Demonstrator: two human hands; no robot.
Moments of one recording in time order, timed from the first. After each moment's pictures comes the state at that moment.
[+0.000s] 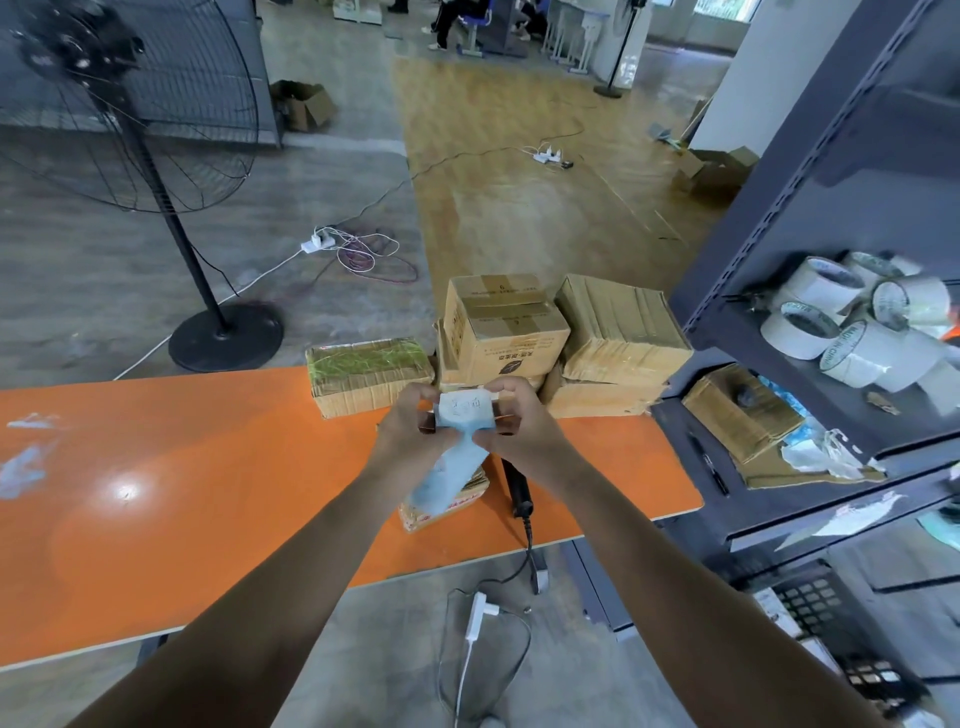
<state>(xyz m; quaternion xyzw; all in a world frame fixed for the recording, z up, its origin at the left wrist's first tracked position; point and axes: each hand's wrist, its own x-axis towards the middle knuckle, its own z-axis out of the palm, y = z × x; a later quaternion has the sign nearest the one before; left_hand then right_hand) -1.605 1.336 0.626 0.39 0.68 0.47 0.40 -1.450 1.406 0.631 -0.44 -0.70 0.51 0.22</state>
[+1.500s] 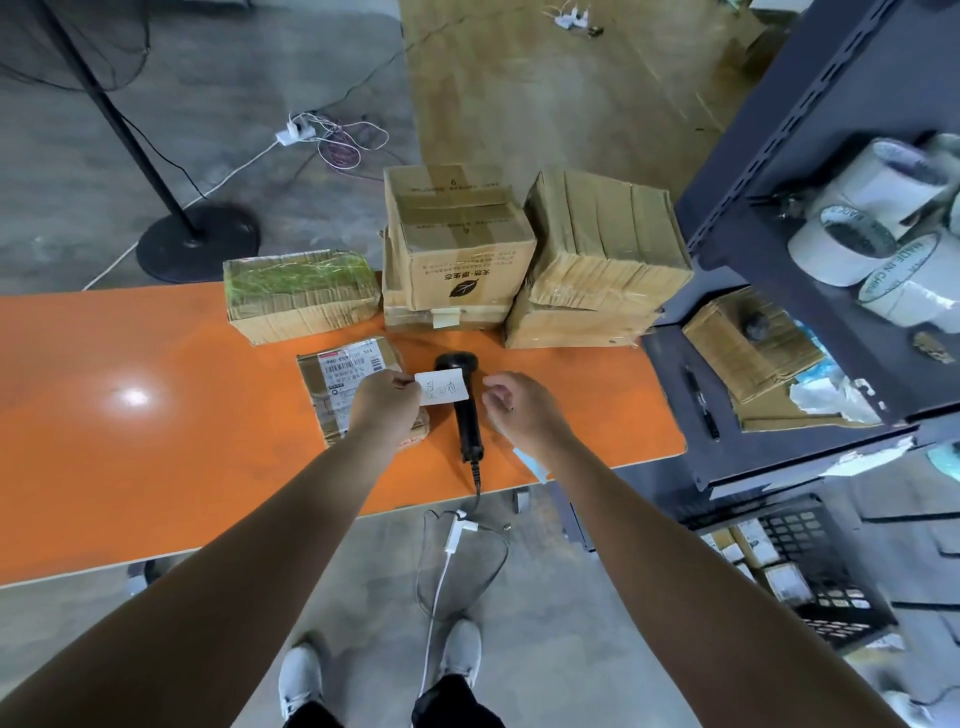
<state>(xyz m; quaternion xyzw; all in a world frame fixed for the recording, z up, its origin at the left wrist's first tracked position) -1.539 1.401 0.550 0.24 0.79 0.38 0.41 -1.372 1.480 0.509 -0.49 -0.79 0.34 0.11</state>
